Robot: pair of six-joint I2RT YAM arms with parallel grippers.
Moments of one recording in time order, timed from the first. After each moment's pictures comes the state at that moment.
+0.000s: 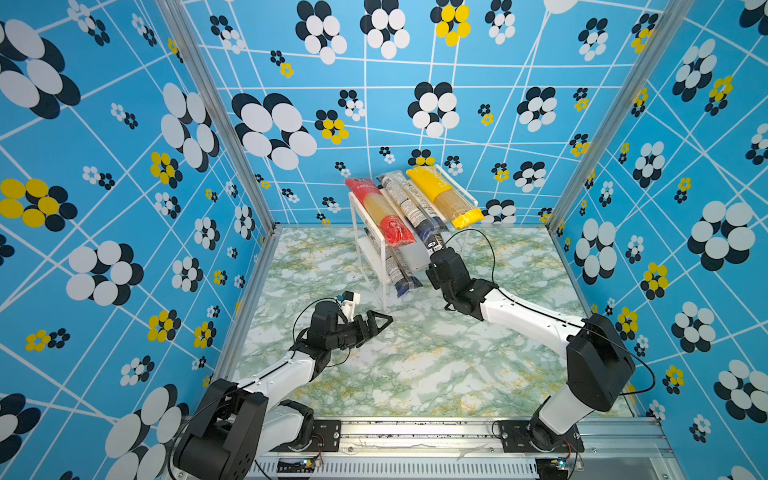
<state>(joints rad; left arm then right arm) -0.33 1.19 0.34 0.36 0.69 -0.93 0.72 1.65 1.19 -0.07 0.64 -0.16</state>
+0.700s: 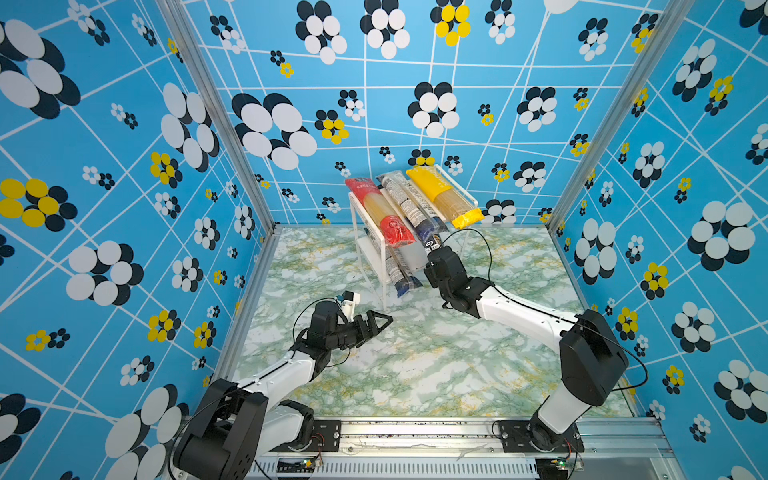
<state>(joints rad) -0.33 1.19 0.34 0.36 0.69 -0.93 0.71 1.69 1.22 -0.07 0.64 -0.16</state>
